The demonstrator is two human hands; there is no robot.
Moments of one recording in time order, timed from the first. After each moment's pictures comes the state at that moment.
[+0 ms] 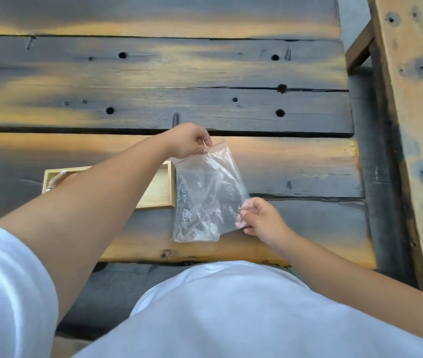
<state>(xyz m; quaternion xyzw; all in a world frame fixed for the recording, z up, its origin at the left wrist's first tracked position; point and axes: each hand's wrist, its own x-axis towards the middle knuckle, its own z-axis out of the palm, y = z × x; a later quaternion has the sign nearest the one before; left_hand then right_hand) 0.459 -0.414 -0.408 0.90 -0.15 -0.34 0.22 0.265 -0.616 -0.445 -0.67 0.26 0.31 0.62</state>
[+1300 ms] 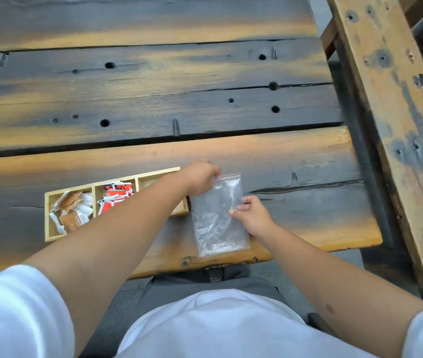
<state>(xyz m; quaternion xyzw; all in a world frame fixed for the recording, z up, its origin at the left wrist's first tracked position) 0.412 -0.398 -0.462 0.89 -0.30 -0.34 0.10 0.272 -0.545 -0.485 -0.72 0.36 0.25 0.54</state>
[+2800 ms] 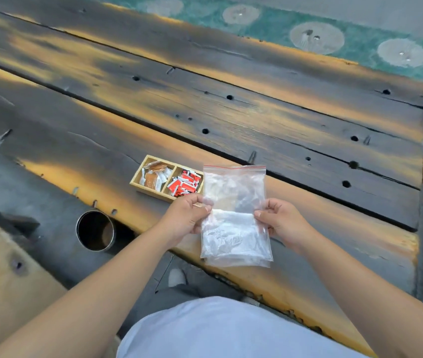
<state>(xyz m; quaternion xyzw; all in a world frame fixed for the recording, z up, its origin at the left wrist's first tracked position) 0.244 -0.310 -0.349 0.67 0.28 -0.15 0.67 0.322 -0.540 -0.379 -0.68 0.04 0.37 0.63</state>
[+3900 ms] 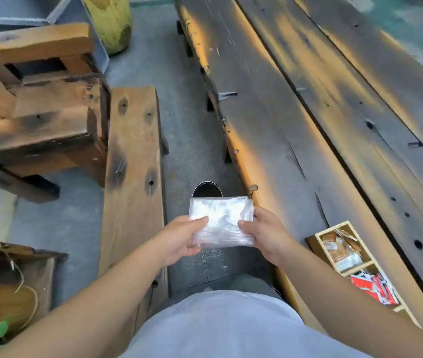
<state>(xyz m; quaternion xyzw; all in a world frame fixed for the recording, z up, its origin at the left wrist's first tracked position) -0.015 0.011 -0.368 0.35 0.57 0.08 0.74 0.180 -0.061 -0.361 -0.65 -0.18 0.61 0.41</state>
